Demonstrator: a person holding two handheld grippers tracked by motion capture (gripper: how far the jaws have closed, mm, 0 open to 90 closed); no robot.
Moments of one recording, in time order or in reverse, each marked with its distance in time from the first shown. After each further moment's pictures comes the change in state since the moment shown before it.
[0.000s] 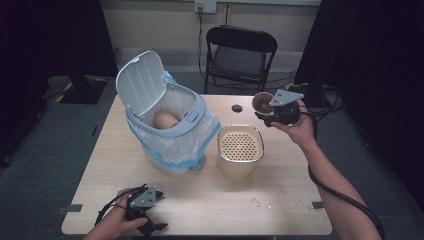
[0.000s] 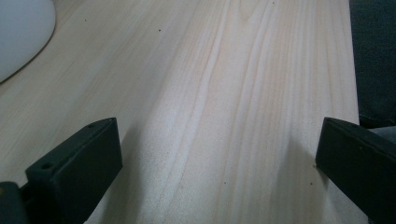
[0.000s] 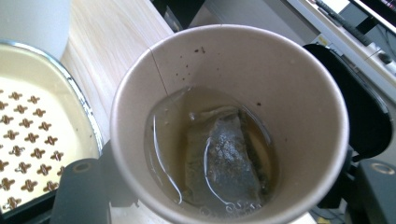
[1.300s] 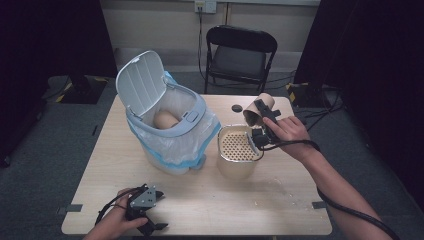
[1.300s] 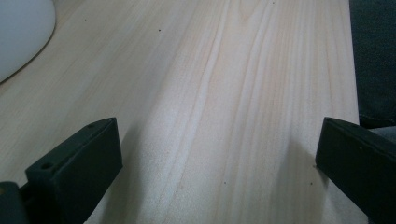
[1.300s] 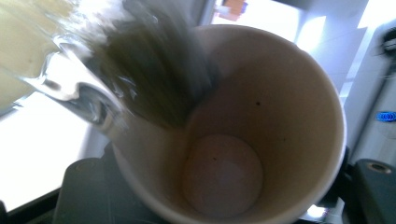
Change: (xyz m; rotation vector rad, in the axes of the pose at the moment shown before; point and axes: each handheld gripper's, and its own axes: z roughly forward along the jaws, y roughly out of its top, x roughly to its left) left arm 0.000 0.000 0.000 -0.004 0.002 -0.003; right arm 0.094 0.018 -0.004 0.243 -0.548 -1.148
